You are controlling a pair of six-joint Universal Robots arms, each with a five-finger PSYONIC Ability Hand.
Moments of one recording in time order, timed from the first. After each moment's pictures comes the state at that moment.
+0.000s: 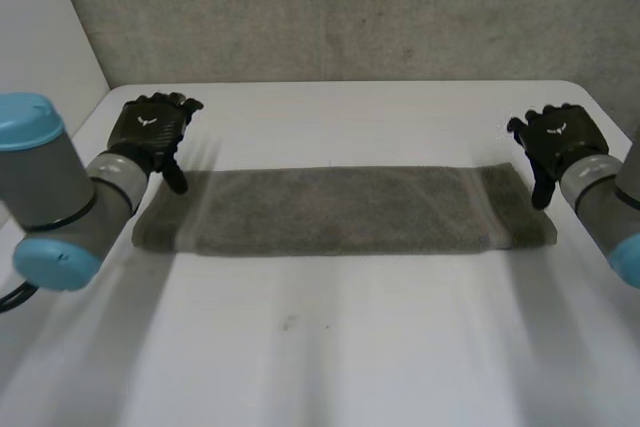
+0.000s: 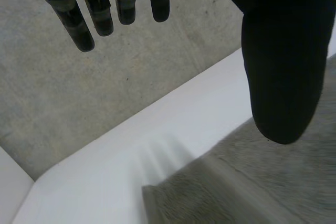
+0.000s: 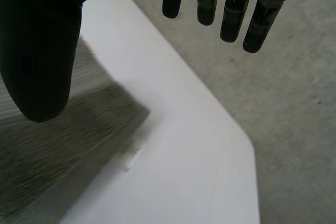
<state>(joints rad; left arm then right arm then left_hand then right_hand) 4.46 -2.08 -1.42 3.39 -1.45 3.39 1.73 -1.07 1.40 -0.10 1.49 2.54 0.18 0.17 0.17 0.17 0.03 0.21 0.23 0.22 0.24 0.07</state>
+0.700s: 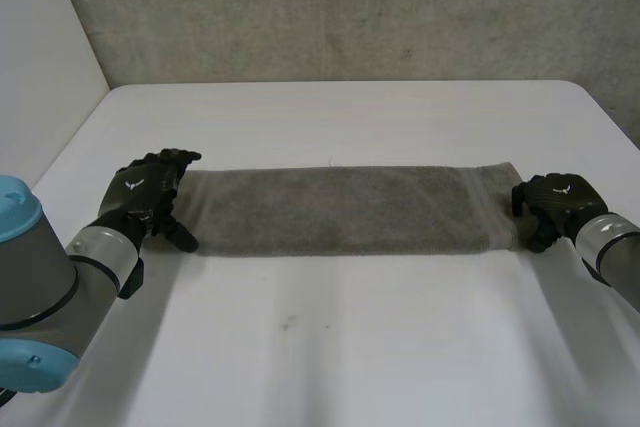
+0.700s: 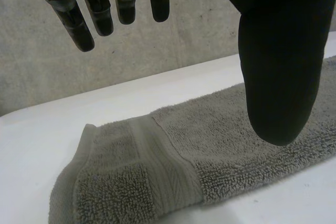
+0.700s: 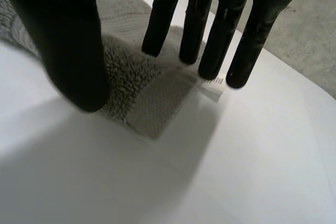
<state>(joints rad) 4.47 -1.89 -1.86 3.56 -1.45 3.12 1.56 -0.97 1.58 -0.22 1.24 2.68 0.18 0.16 0.17 0.17 0.03 0.81 0.70 0.70 0.70 0.49</state>
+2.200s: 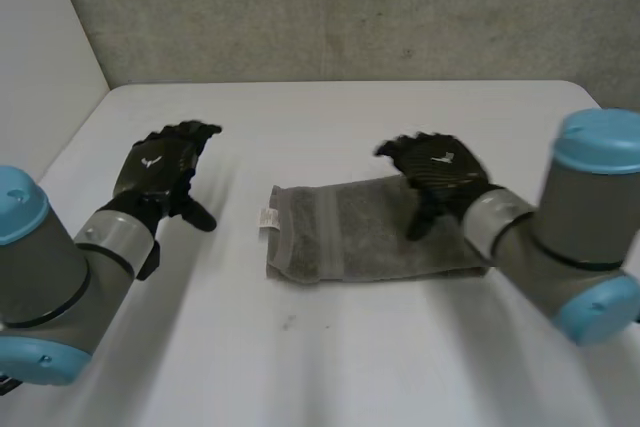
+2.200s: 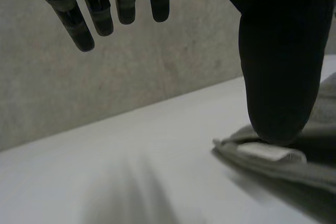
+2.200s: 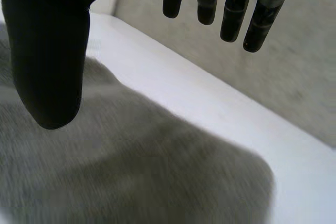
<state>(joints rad) 4.40 -1.84 -1.82 3.59 -1.45 3.11 2.00 -1.11 1.48 -0.13 1.33 2.92 0.18 0.16 0.17 0.17 0.03 0.21 0.23 0.22 0.24 0.07</state>
